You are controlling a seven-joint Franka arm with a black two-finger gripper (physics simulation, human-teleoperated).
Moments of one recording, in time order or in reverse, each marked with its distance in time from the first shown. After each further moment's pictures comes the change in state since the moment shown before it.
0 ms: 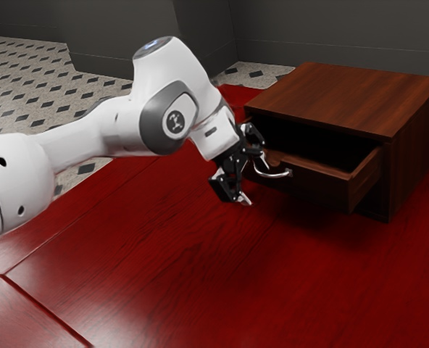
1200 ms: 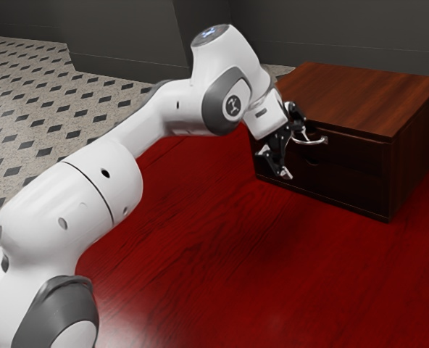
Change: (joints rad) arm 0.044 0.477 0.005 0.681 -0.045 -0.140 0.016
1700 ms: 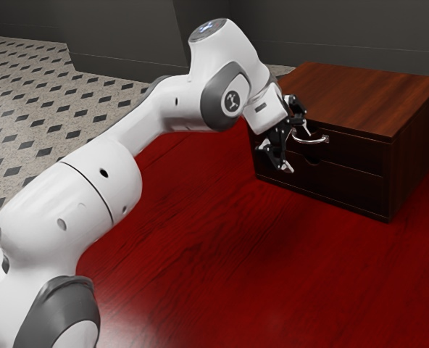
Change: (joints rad) arm 0.005 0.009 -0.003 0.037 -0.001 0.003 0.004
